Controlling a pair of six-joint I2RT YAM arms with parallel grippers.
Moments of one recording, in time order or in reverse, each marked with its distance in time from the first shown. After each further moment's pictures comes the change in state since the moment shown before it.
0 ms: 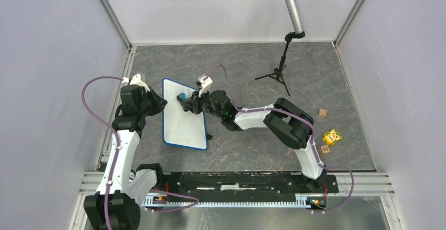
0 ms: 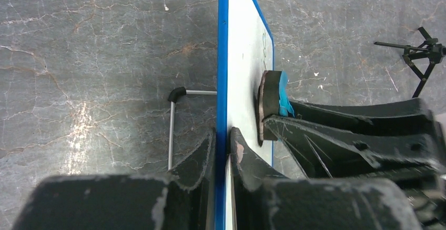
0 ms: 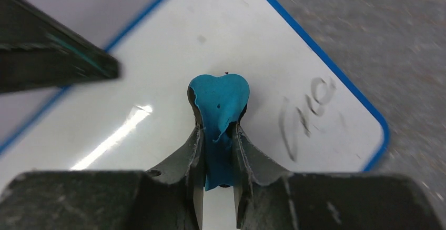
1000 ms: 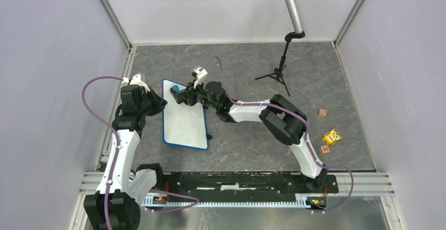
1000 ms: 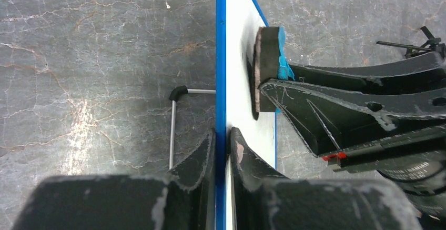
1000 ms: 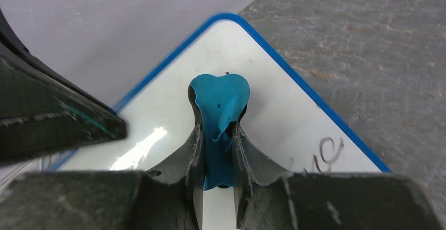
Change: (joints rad) left arm 0.001 0.006 0.000 -0.004 0.001 0.000; right arm -0.023 0.098 0.269 -0.101 -0.094 0.019
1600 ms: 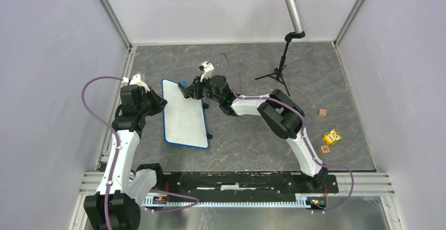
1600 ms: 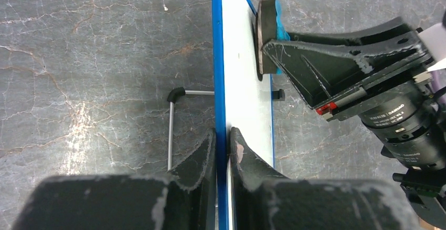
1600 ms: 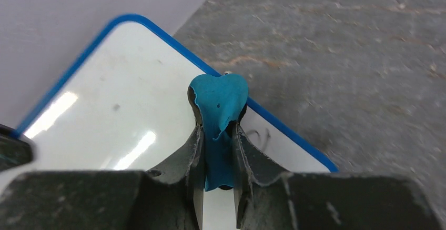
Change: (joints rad) left arm 0.001 -0.006 0.000 0.004 0.005 0.000; right arm -0.097 0.062 -0.023 0.011 -0.028 0.092
